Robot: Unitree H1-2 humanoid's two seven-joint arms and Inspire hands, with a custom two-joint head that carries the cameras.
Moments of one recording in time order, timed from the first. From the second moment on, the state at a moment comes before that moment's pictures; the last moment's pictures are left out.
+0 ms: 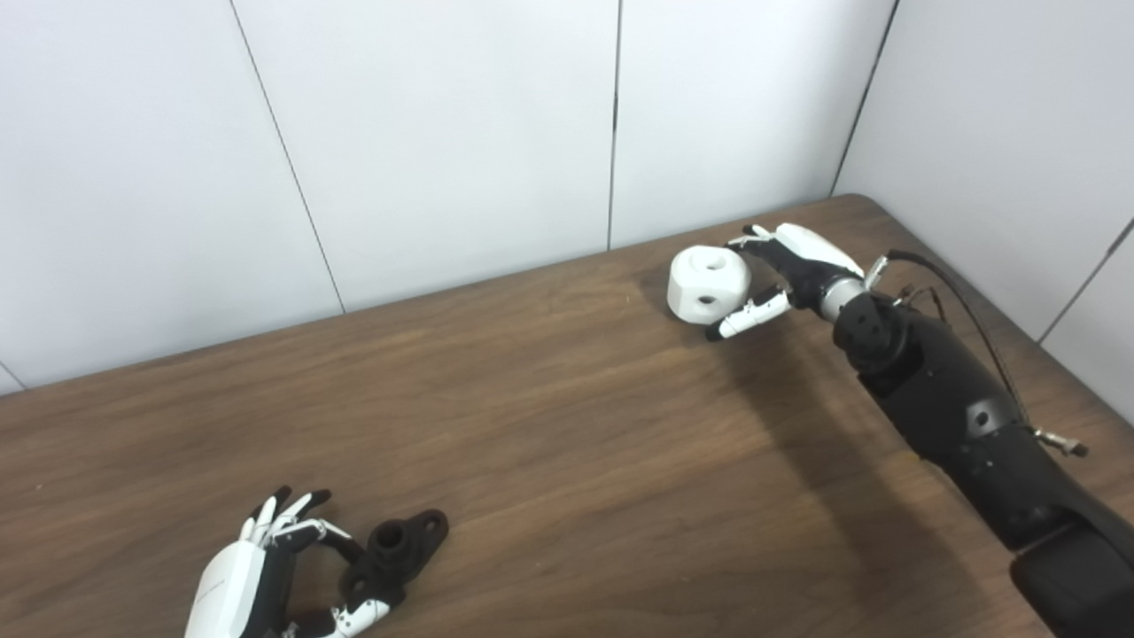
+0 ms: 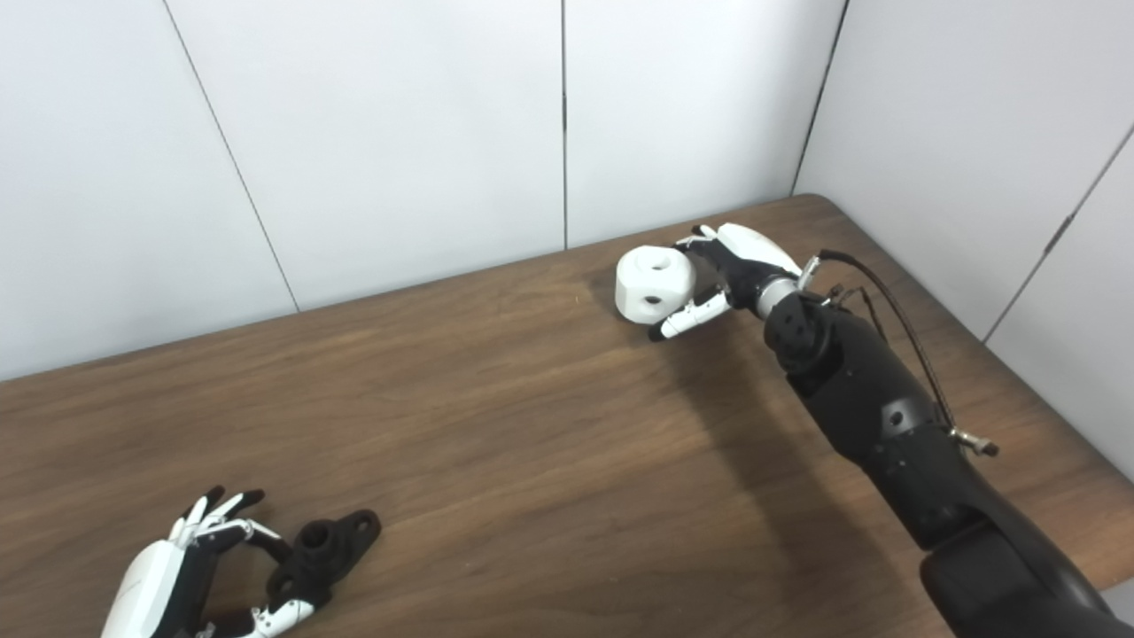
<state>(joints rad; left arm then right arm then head) 0.04 0.20 -0.21 -0.22 0.67 0.13 -0.08 -0.47 -0.64 0.13 0.29 -0.53 0.31 0.21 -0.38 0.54</state>
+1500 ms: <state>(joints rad) 0.05 0.20 -0.20 -0.22 0.67 0.12 -0.08 -0.50 -0.61 0.16 0.41 -0.54 0.23 0.06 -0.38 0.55</state>
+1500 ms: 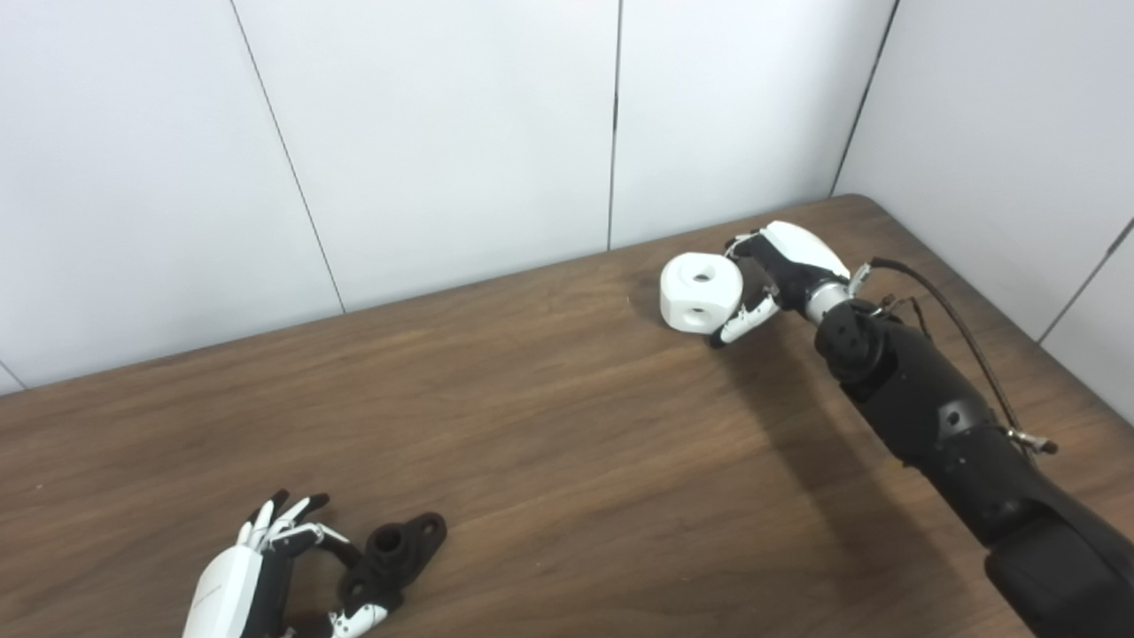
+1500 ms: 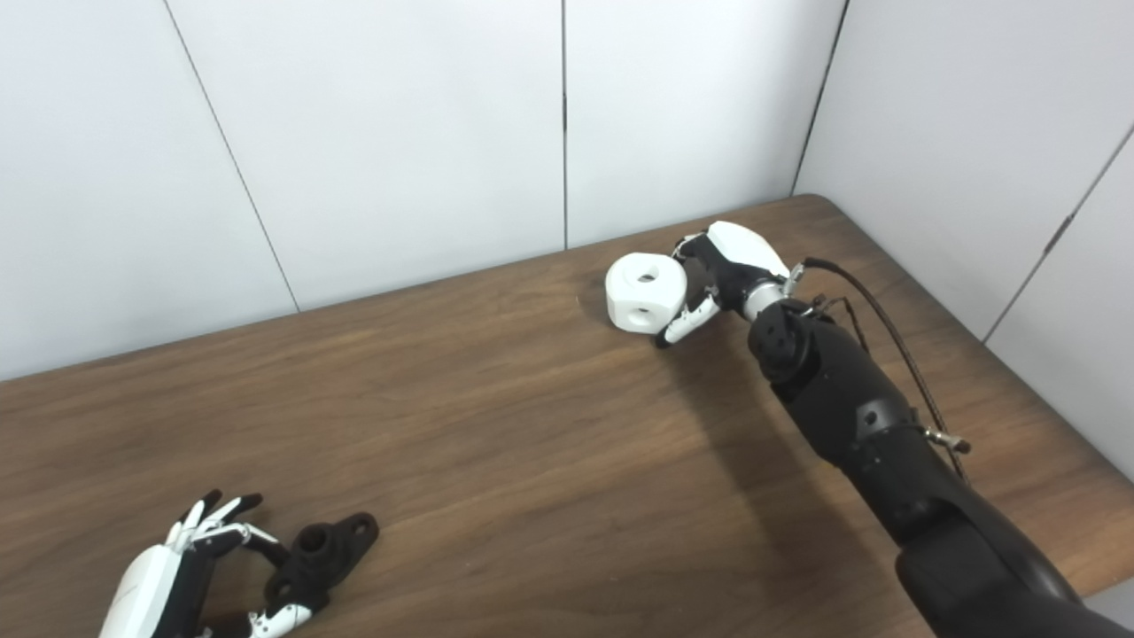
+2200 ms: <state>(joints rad) 0.05 0.20 -0.20 -0.22 0.67 0.12 -0.08 -0.48 -0.61 0.15 0.35 -0.55 0.25 0.10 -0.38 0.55</state>
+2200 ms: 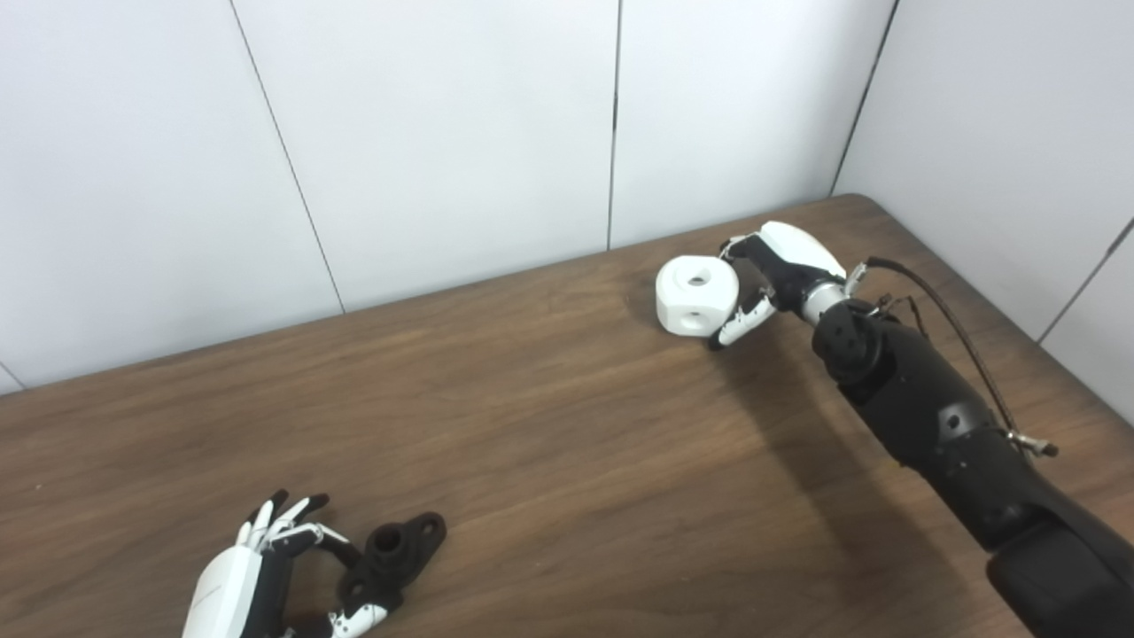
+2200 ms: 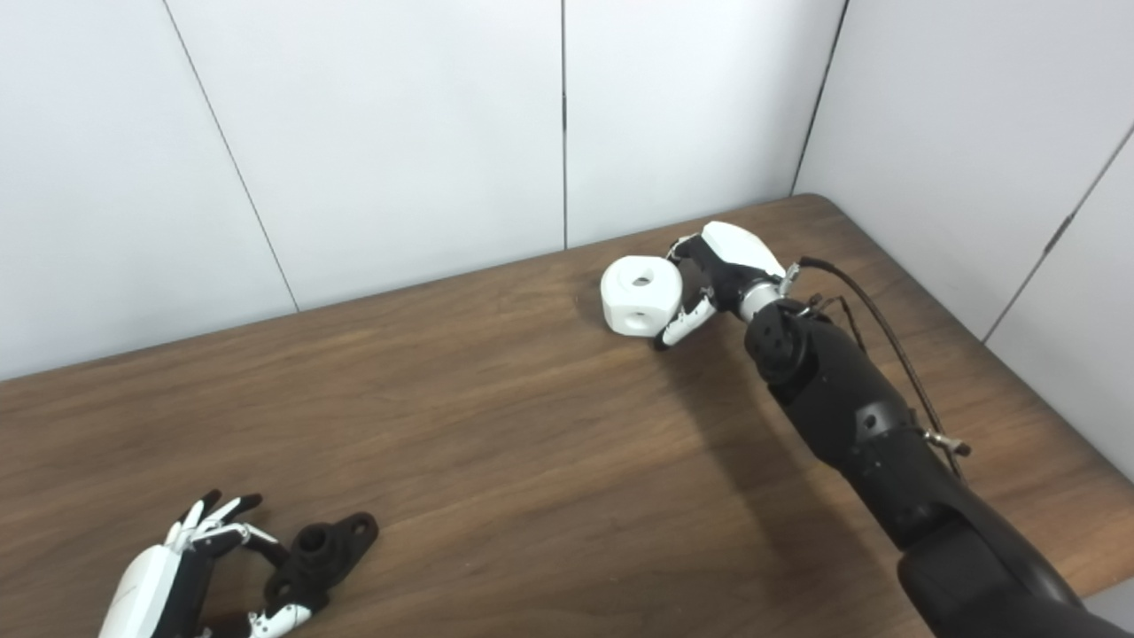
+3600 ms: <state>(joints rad) 0.04 0.21 -0.21 -0.23 0.68 0.14 -0.09 -0.41 -0.58 0.06 0.25 -0.39 0.23 0.16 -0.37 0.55</state>
